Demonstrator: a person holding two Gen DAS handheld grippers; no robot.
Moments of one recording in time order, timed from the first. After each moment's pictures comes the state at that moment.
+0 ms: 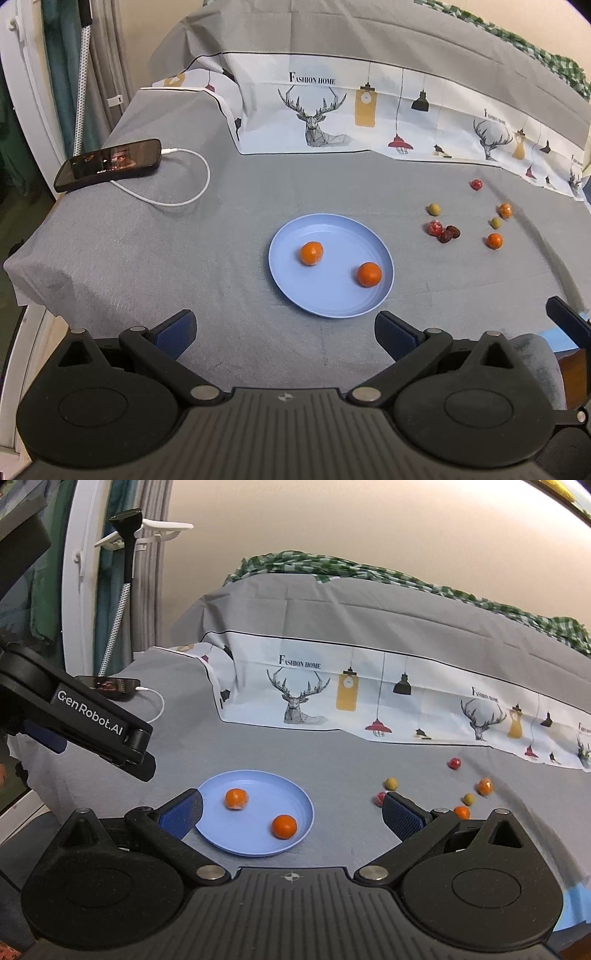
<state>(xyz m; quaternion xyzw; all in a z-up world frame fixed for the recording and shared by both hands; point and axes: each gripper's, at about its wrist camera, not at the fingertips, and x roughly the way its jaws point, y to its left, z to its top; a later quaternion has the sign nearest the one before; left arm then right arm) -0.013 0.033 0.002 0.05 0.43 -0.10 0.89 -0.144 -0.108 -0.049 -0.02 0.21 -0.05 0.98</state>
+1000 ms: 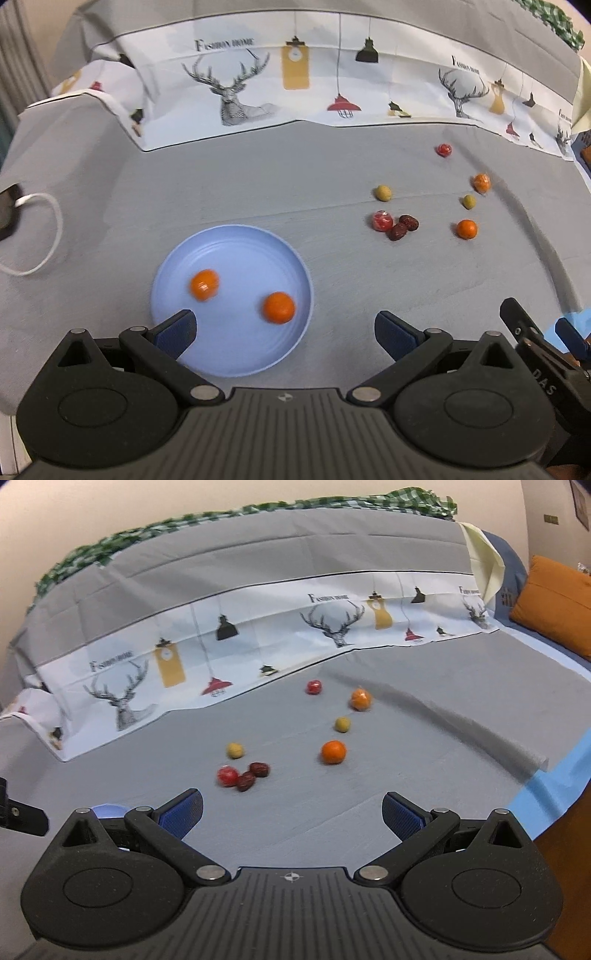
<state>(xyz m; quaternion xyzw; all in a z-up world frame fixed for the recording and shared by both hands) 0.090 -0.126 -0.034 0.09 0.50 -0.15 0.85 -0.079 -0.293 -0.103 0.16 0.25 -0.26 0.92</state>
